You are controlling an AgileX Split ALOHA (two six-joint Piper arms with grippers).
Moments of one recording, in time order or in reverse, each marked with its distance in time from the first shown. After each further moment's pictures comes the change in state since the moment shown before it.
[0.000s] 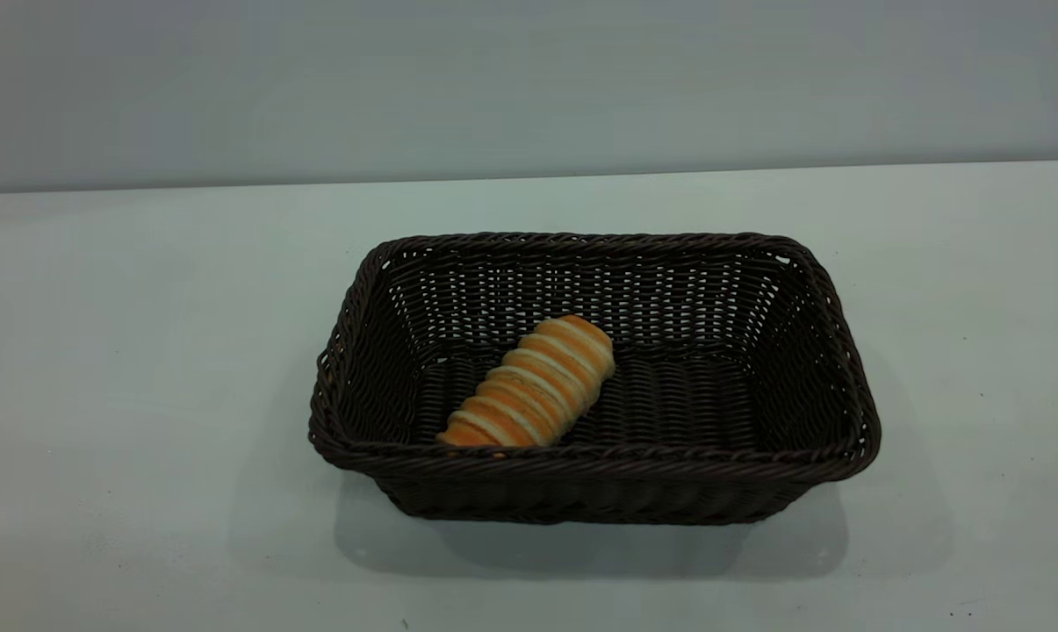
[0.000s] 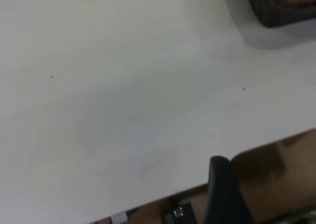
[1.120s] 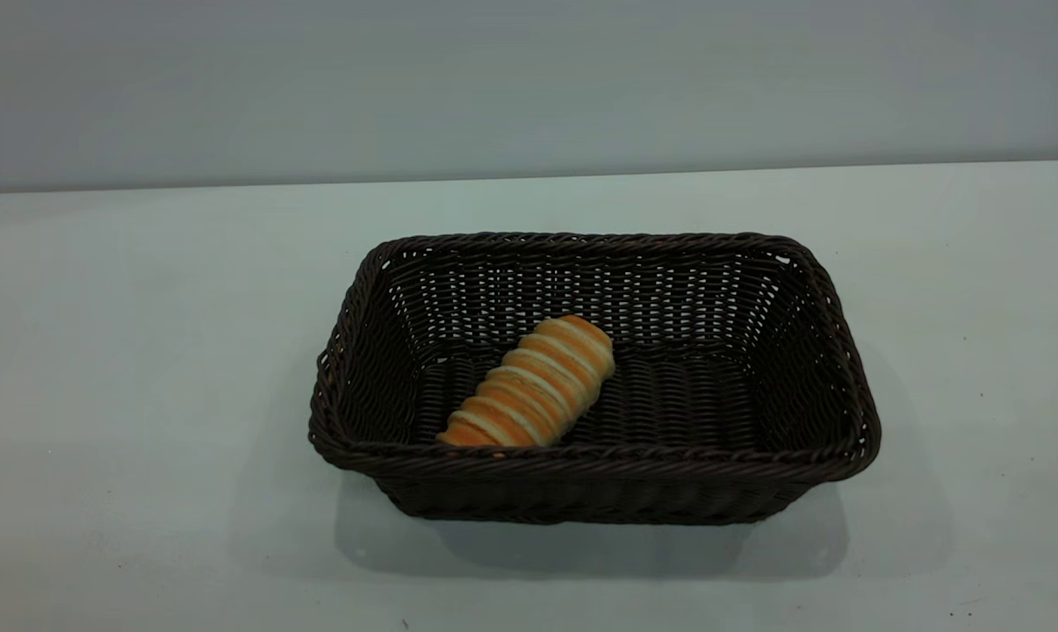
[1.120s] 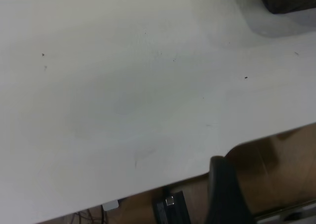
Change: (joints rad) left arm 0.000 0.000 0.053 0.012 -0.019 -0.051; right arm 0.000 0.000 0.000 0.000 0.000 0.000
